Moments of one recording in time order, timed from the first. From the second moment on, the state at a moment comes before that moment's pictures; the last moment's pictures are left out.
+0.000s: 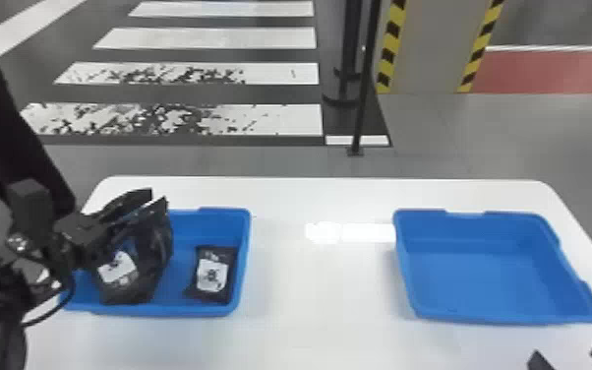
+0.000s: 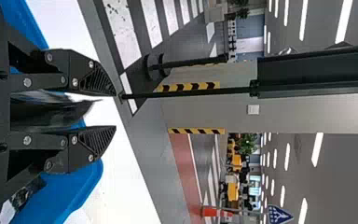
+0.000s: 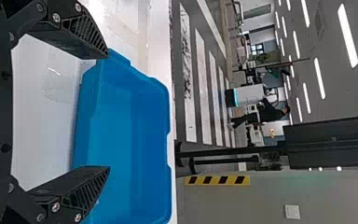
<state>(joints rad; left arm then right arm) 0.01 0.33 0.22 -1.50 0.16 0.11 -0.77 0.85 0.00 -0.42 -2.20 -0.28 0.13 0.57</state>
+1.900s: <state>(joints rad) 1.00 0.00 0.60 -2.34 0.17 -0.15 -0.58 1.14 0.00 -0.48 -2.19 -0.38 -0.32 0.37</state>
